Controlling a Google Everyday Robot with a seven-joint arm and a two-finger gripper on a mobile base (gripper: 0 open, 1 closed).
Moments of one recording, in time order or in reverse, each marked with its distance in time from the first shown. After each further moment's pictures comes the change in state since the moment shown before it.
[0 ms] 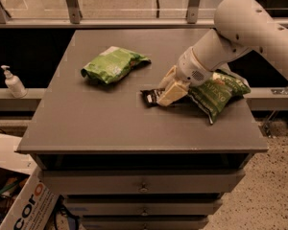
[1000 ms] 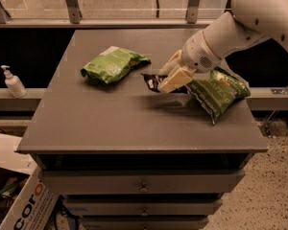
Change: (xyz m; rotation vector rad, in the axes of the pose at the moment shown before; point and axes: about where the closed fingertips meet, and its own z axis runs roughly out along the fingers) arm -0.034 -0.005 -0.039 0.061 -0.109 -0.042
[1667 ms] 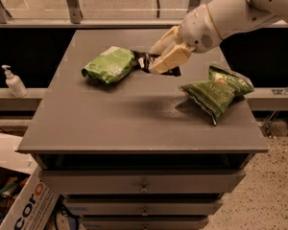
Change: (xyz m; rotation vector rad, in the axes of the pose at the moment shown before) arm -0.065 -0.005 -0.036 0.013 -0.182 -0.090
